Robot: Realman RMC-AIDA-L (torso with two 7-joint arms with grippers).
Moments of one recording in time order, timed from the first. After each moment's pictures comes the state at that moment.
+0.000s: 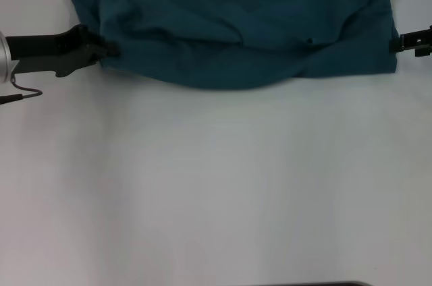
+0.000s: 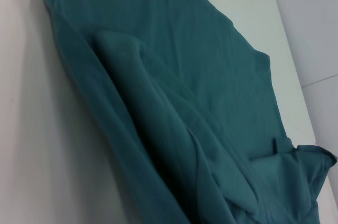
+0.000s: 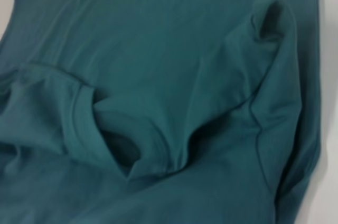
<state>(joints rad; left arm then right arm) -0.58 -2.02 -2.36 -0.66 -1.06 1.29 -2.51 0.62 1.92 -0.56 -0.78 -2.53 -1.41 2.34</state>
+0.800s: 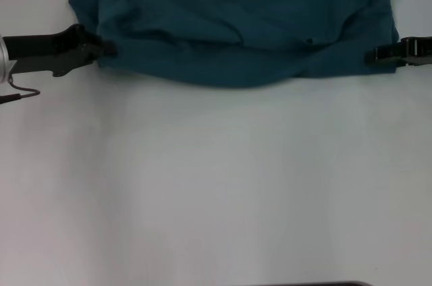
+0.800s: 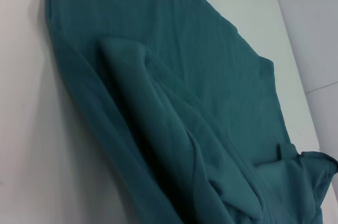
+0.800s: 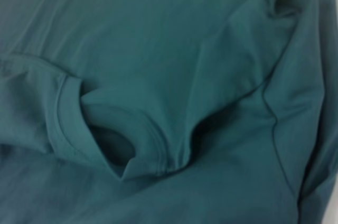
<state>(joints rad) -0.58 -2.02 -2.36 -0.66 -1.06 1.27 -2.51 0.65 1.95 -0.59 -0.66 -2.53 -1.27 2.32</state>
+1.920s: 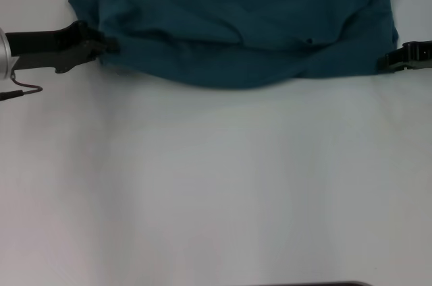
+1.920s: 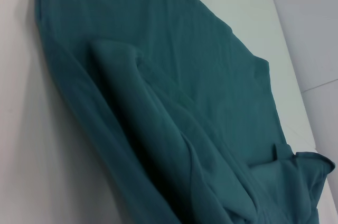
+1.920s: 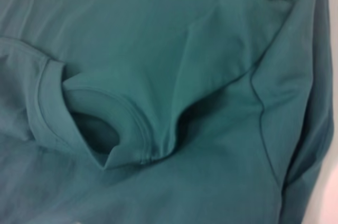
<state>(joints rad) -0.59 -2.02 -2.36 -0.66 -1.06 1.27 -2.51 0.66 1.94 -0.62 -0.65 -2.58 -1.26 2.36</state>
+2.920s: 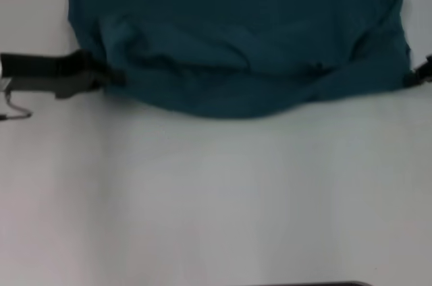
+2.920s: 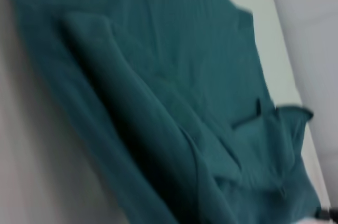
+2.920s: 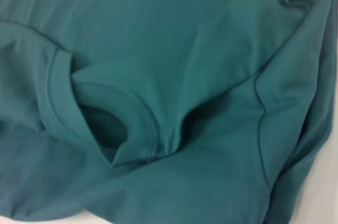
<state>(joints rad) -0.59 -1.99 -2.35 -0.67 -1.01 1.47 -2.50 0.64 1.92 -0.62 -0.77 -2.63 -1.49 2.39</state>
